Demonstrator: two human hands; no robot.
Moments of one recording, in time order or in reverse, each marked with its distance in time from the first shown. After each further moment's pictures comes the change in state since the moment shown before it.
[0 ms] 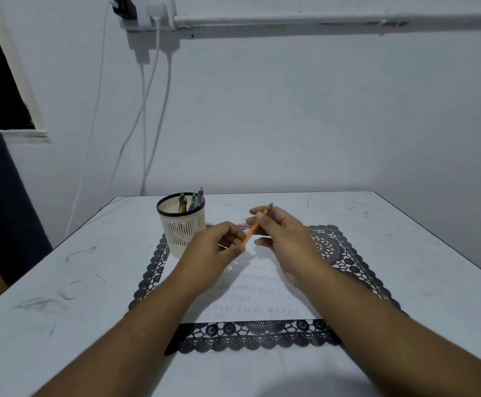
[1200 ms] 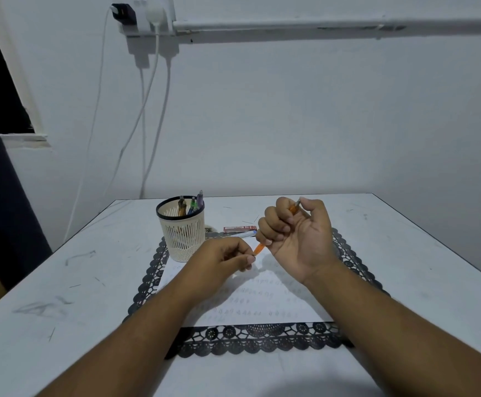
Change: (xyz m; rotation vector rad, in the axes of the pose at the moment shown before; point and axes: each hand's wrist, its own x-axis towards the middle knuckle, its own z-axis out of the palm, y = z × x) left_hand -0.002 -0.002 0.003 -0.062 -0.154 0.036; right_hand -0.001 -0.026 -0.005 0.666 -0.331 -0.063
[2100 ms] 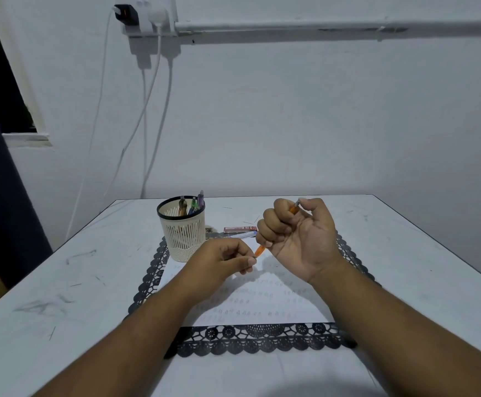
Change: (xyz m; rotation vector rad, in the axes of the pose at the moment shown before) left_hand 0.000 -0.004 0.001 -0.119 -0.029 -0.010; right_hand 0.000 -0.006 -0.008 -0.022 -0.098 0.082
